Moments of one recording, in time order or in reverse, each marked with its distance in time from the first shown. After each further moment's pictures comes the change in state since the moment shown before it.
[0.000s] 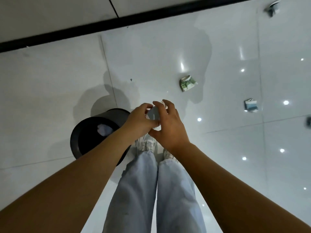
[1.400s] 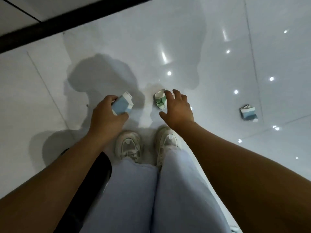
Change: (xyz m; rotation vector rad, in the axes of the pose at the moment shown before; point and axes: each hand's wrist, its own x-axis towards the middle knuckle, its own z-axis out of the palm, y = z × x) left_hand 0.213 0.028 0.032 0.262 0.253 0.079; right_hand 0.197 0.209 -0.021 -0.274 -0.037 0.327
